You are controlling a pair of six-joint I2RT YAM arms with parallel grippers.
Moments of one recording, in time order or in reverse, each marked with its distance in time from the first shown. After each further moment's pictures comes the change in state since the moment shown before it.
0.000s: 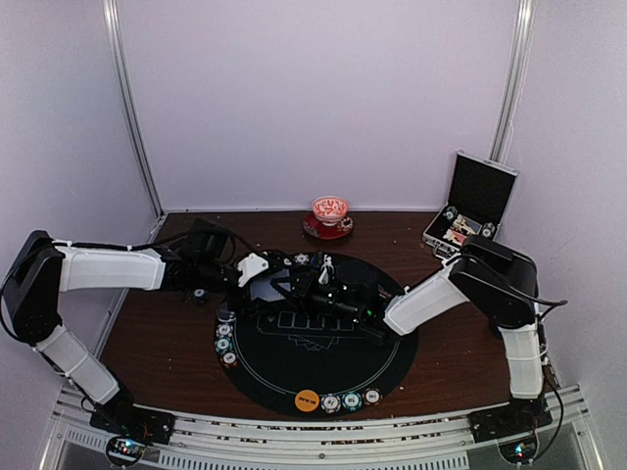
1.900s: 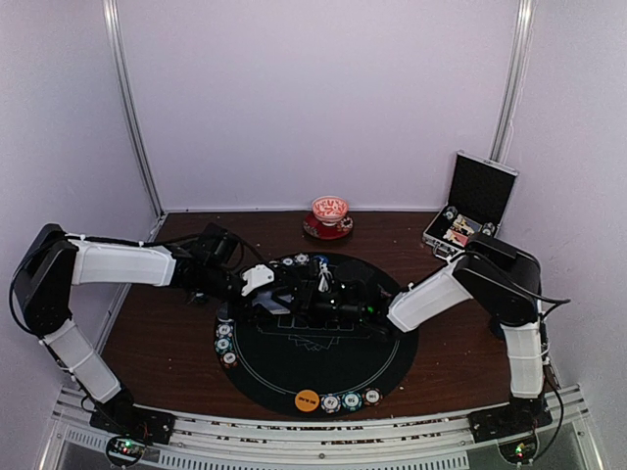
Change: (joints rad) left arm -0.009 0.076 0.054 -0.146 0.008 0.075; right arm -0.022 -0.017 -0.014 -0.171 -0.153 -0.159
